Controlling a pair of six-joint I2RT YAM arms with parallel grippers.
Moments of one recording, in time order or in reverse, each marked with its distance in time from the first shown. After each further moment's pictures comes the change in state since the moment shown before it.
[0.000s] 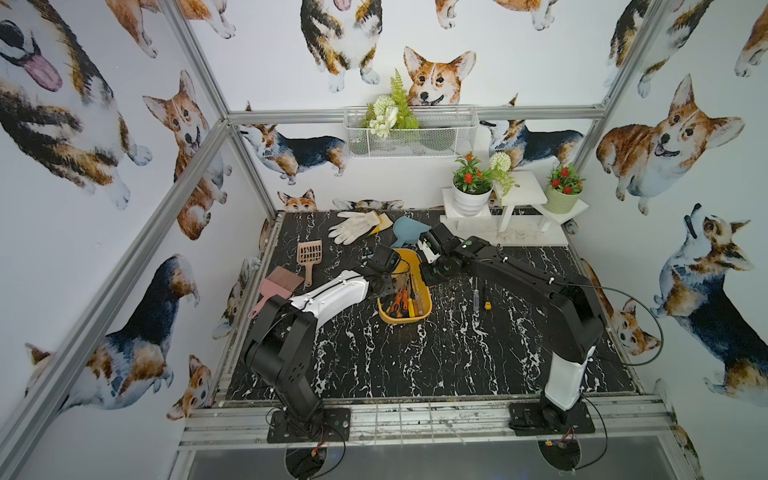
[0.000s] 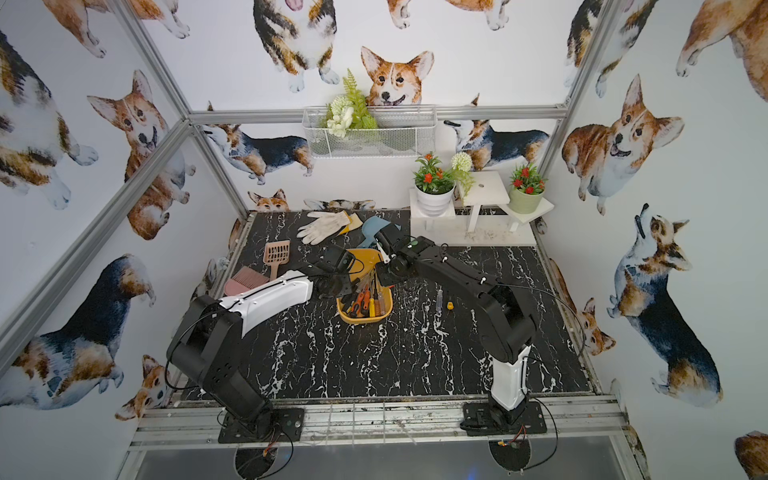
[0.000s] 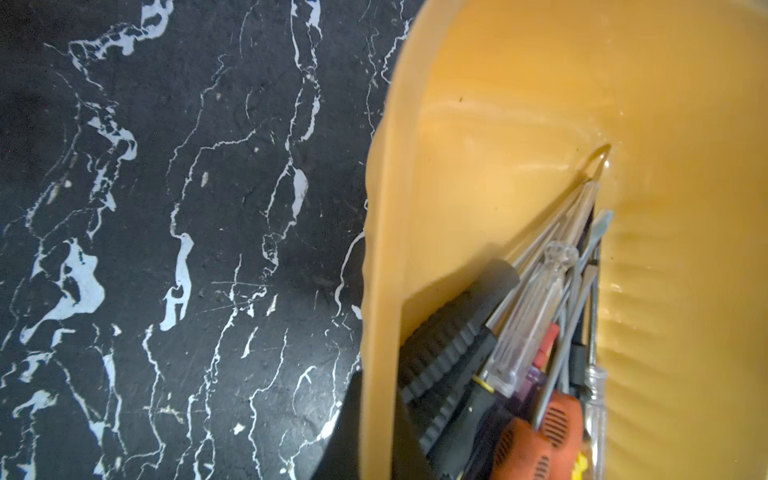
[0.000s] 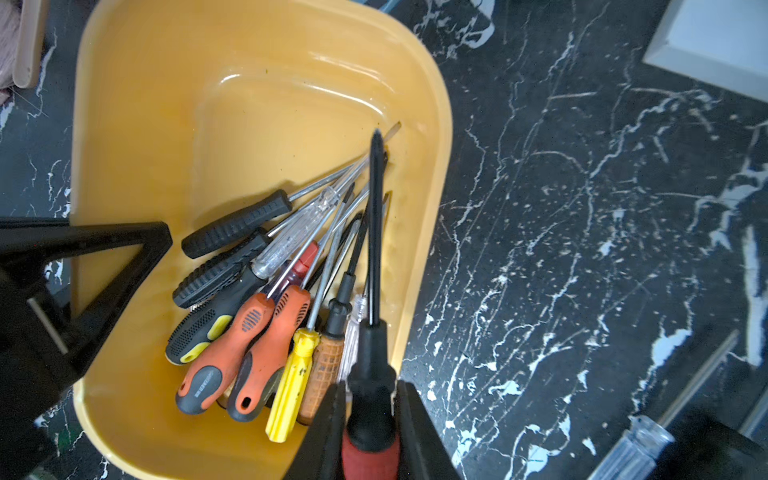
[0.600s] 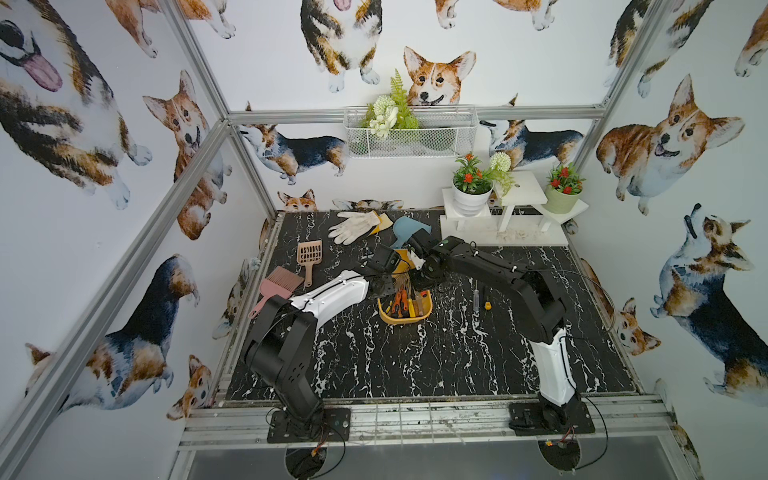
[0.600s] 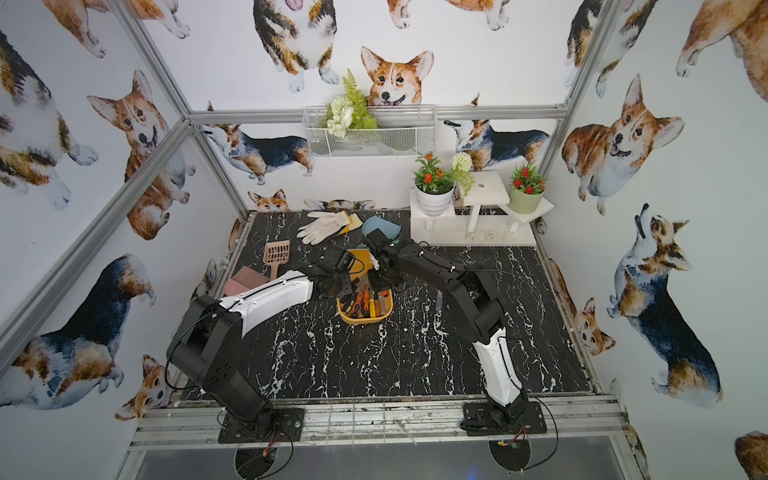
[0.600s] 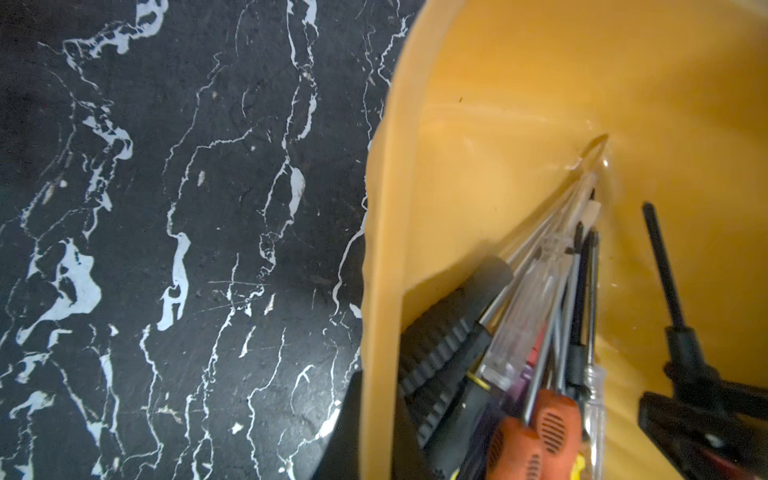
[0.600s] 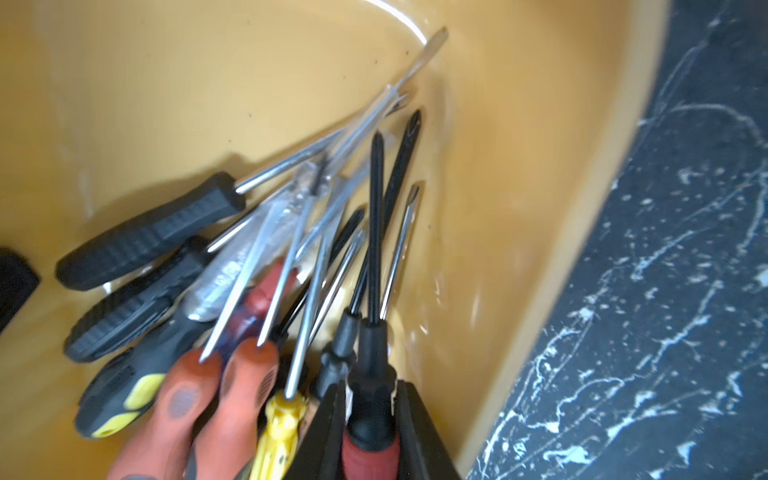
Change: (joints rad) left arm 0.000 0.000 0.000 0.000 0.004 0.002; right arm 0.020 0.249 0.175 -0.090 -0.040 -0.007
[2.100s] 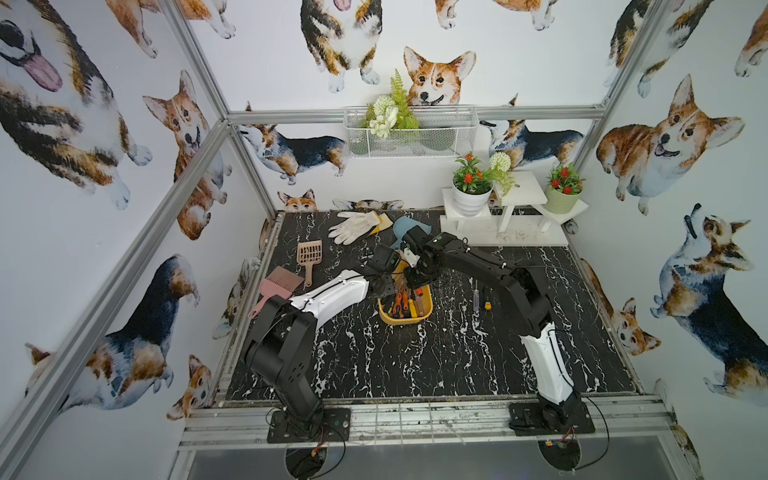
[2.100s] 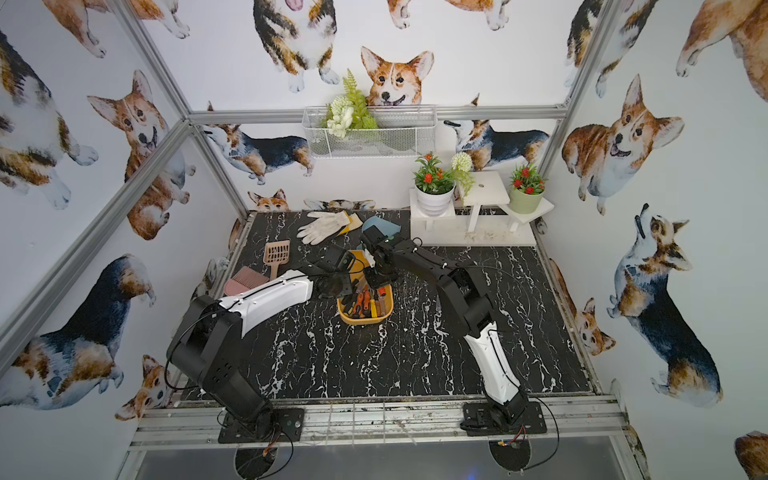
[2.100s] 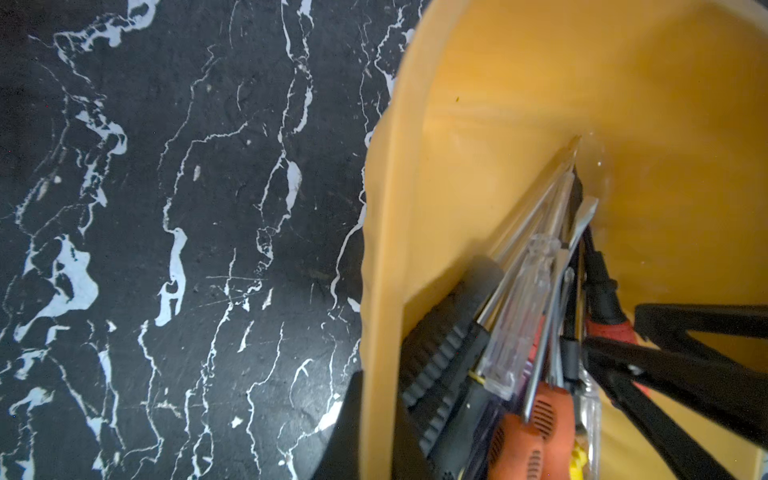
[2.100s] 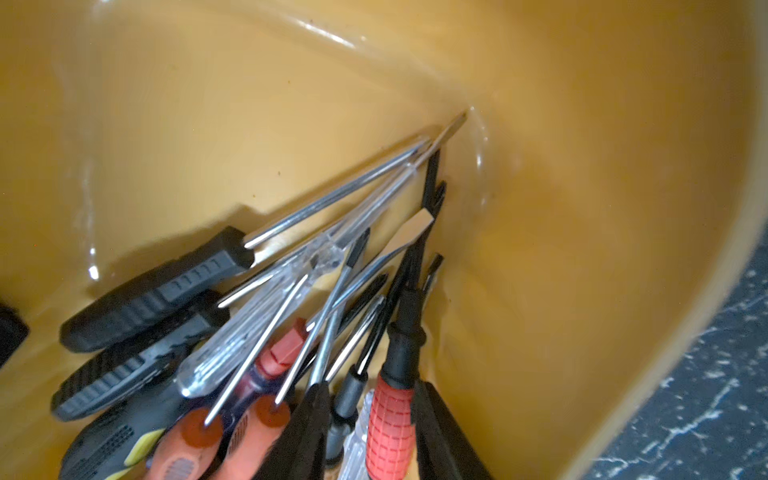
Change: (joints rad) left arm 0.000 0.000 0.006 -0.013 0.016 0.005; right arm -0.006 0.144 0.168 -0.055 -0.013 -0.096
